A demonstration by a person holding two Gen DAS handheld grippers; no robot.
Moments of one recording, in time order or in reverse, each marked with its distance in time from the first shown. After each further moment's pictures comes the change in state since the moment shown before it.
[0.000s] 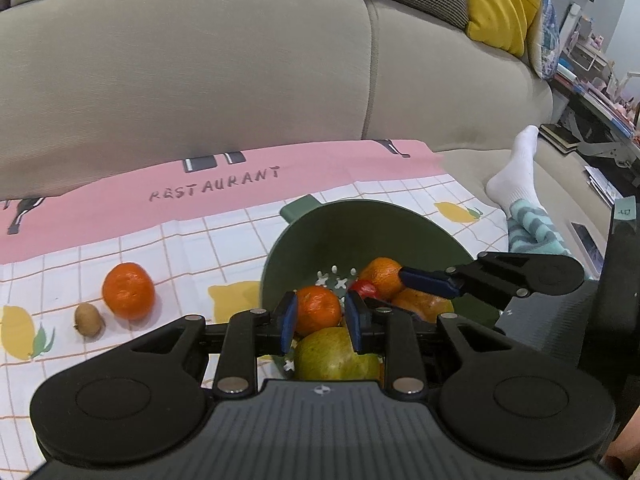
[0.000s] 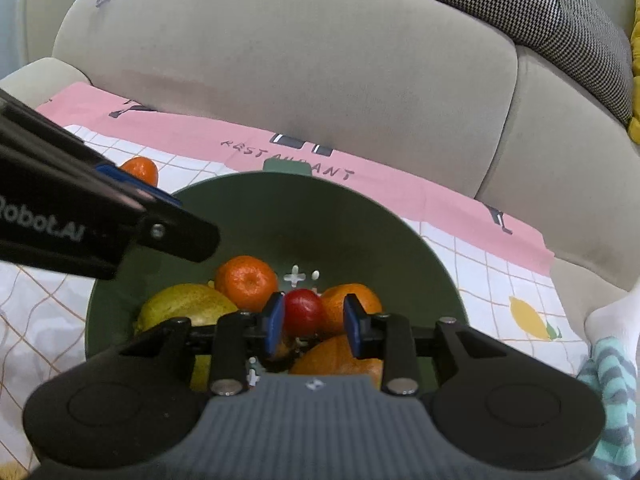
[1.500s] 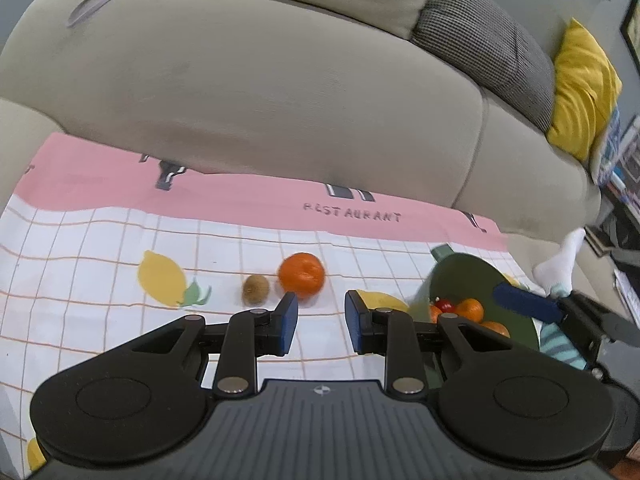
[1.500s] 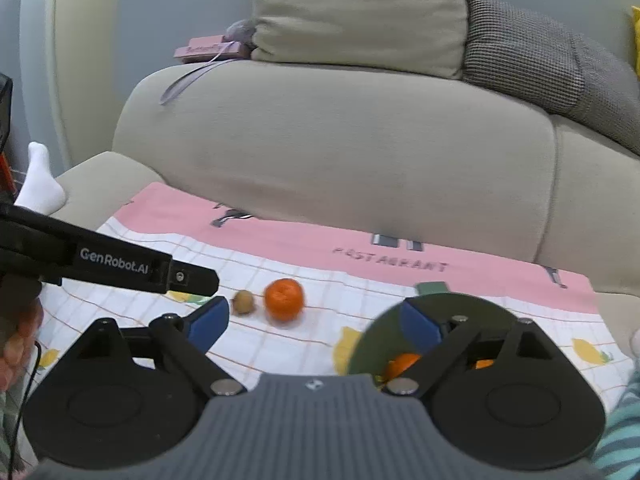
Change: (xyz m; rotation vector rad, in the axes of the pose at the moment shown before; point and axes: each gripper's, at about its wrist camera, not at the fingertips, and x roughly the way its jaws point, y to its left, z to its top) left arm -0.094 0.119 -0.036 -0.290 -0.135 0.085; right arm -0.071 0.094 0.051 0.104 -0.195 0.151
